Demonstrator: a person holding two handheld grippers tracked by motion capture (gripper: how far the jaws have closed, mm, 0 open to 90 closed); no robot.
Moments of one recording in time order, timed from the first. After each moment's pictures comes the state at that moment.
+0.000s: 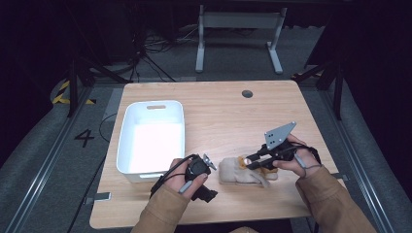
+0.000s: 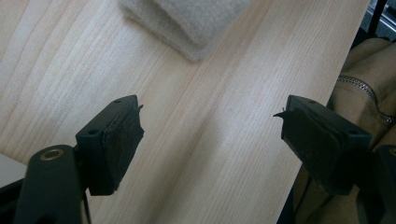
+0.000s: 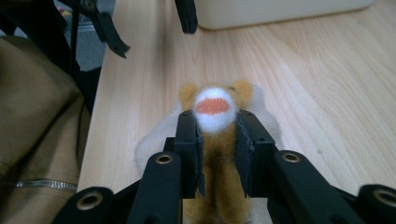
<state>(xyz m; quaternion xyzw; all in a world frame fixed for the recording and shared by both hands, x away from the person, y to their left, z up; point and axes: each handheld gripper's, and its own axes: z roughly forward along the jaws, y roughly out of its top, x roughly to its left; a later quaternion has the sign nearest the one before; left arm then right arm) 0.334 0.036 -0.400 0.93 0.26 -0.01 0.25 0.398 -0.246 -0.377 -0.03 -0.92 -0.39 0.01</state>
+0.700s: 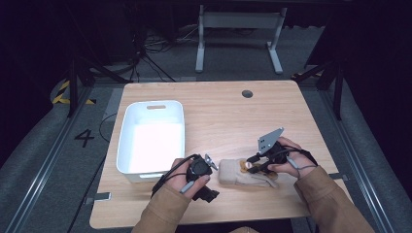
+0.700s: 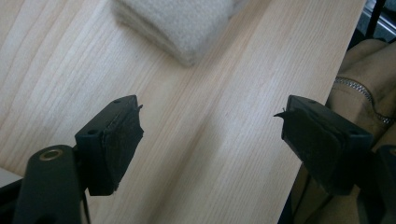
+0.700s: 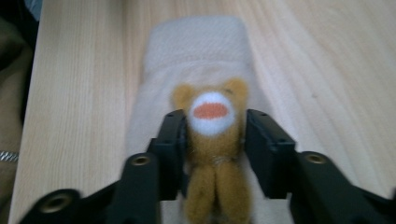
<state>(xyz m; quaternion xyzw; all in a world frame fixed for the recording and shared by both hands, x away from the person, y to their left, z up) 0.335 0.033 -0.400 0.93 0.26 -0.02 0.26 0.408 -0.245 -0.409 -0.06 -0.95 -0.31 -0.01</state>
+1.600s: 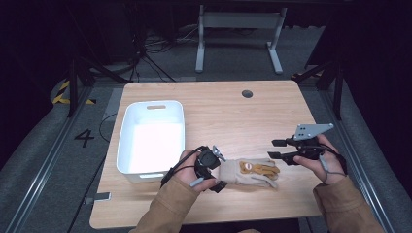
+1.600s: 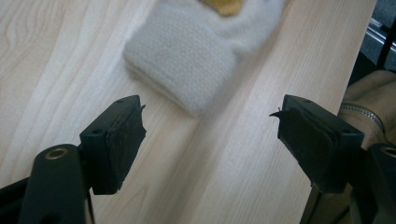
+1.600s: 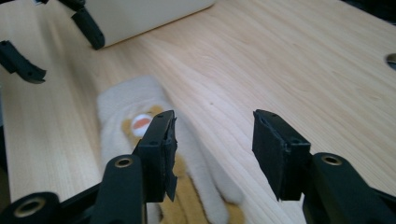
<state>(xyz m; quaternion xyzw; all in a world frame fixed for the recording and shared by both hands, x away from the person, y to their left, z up) 0.352 0.013 -0.388 0.93 0.25 0.00 0.28 0.381 -0.314 -0.362 -0.24 -0.87 -0.42 -0.13</state>
